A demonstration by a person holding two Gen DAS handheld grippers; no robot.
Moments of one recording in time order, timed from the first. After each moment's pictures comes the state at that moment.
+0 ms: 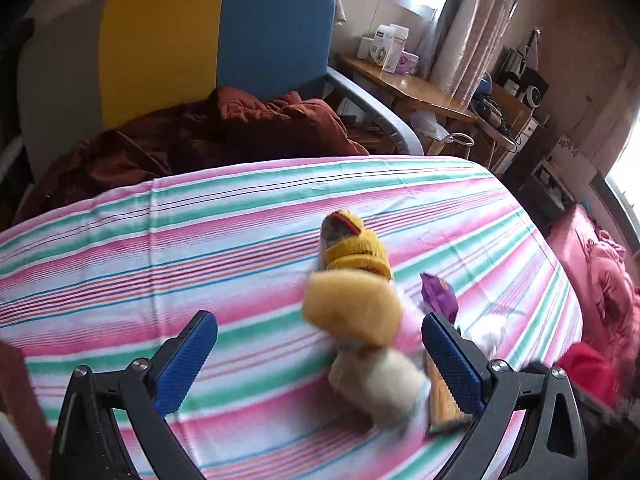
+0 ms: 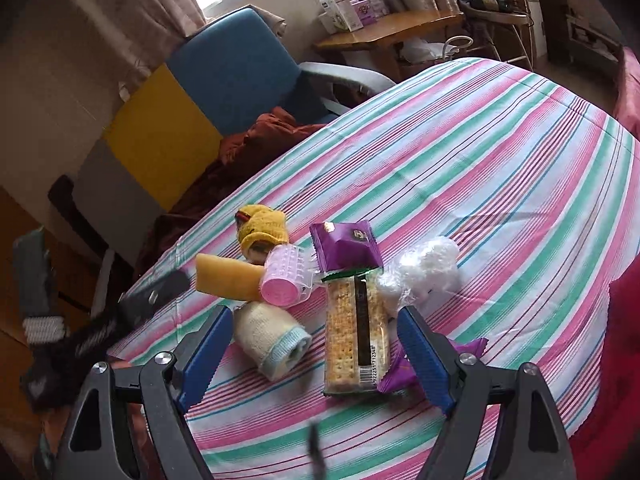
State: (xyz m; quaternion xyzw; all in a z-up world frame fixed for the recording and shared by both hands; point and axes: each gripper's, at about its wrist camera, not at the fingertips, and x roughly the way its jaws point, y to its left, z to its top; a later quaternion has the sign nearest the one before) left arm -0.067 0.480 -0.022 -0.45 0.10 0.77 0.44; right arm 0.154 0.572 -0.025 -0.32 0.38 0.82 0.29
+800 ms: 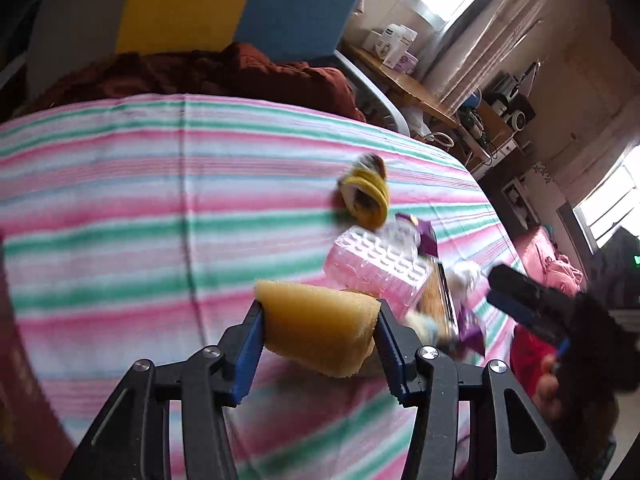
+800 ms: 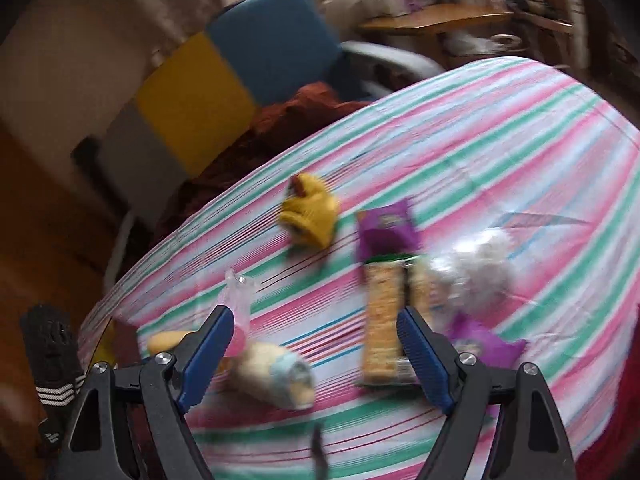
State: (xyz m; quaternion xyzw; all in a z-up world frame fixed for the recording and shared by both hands) left arm -0.047 0.367 -0.051 -0.50 0.02 0.72 0.47; right arm 0.129 0.553 -0.029 -0.35 0.36 0.84 0.21
